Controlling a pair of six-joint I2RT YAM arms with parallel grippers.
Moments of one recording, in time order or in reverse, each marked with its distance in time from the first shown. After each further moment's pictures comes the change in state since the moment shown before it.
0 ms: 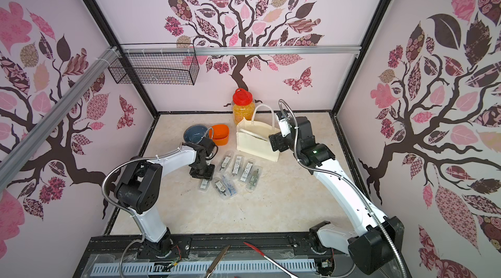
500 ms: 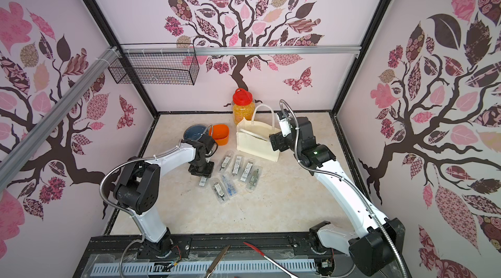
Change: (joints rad) left arm 0.000 -0.019 0.077 -0.076 -0.028 0.000; right arm 0.000 -0.013 -0.004 0.016 0.014 0.001
